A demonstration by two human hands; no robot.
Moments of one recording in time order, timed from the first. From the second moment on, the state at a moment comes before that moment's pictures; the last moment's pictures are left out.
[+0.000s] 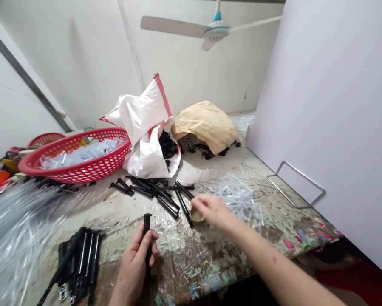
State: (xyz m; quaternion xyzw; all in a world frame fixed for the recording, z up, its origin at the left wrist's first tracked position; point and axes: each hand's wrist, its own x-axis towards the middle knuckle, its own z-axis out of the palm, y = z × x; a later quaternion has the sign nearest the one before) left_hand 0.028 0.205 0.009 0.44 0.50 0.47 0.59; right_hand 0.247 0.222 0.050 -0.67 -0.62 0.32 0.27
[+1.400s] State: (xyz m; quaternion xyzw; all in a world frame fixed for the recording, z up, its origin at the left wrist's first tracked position) left_hand 0.033 0.197 0.002 0.43 0.48 0.45 0.62; right_hand 0.269 0.228 0.033 -0.57 -0.81 -0.02 0.14
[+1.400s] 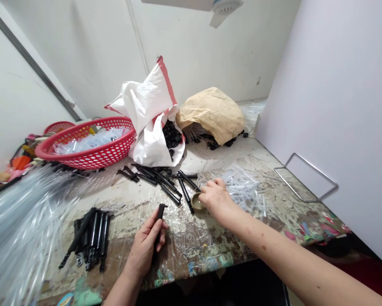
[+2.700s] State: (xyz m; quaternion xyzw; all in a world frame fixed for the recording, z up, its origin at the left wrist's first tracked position) left_hand 0.024 0.195 -0.004 0.38 0.45 0.49 0.65; right_hand 0.187 0.220 0.041 -0.58 -0.63 0.31 0.40
